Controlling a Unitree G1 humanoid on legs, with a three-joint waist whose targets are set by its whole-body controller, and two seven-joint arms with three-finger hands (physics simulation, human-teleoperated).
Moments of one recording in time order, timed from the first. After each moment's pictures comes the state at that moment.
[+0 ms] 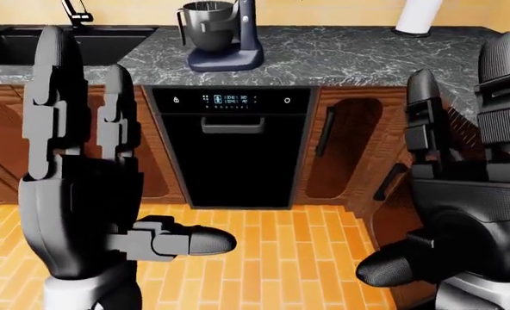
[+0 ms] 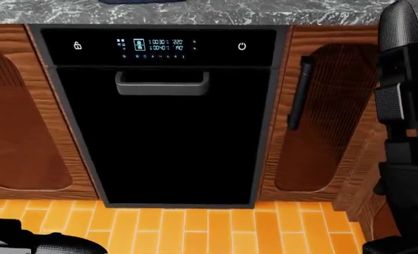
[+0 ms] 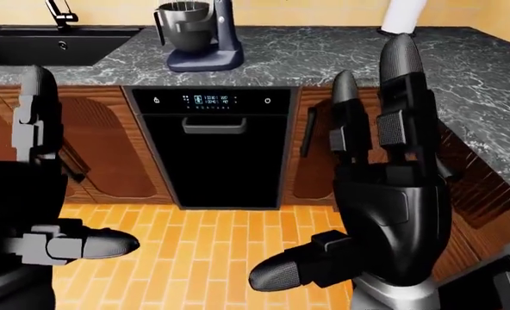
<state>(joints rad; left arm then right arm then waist) -0.03 0.29 0.02 -1.02 -0.35 0.25 0.25 0.06 -0.36 0.00 -1.03 0.51 0.12 -0.24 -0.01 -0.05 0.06</state>
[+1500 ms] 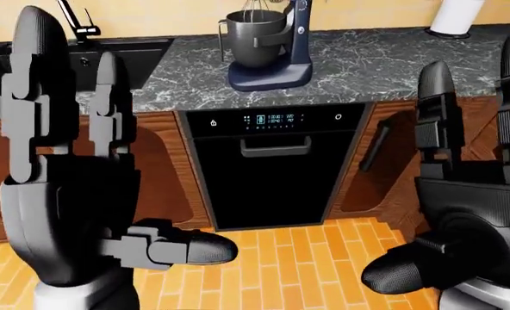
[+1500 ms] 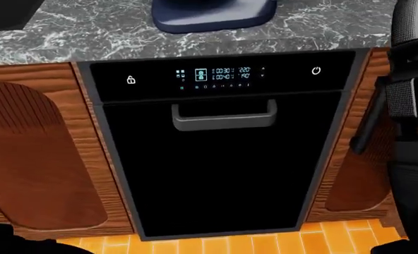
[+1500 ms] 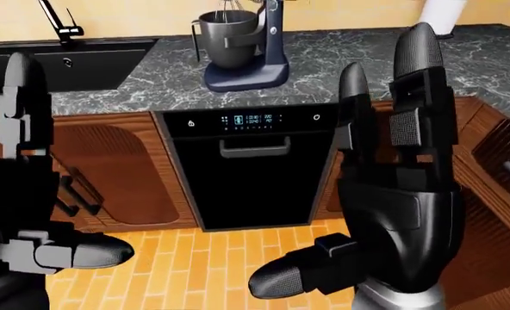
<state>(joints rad) -0.04 0.32 0.01 -1.04 -0.37 0.22 0.26 0.05 -0.38 0.01 -1.04 0.51 0.08 -0.26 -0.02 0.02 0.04</state>
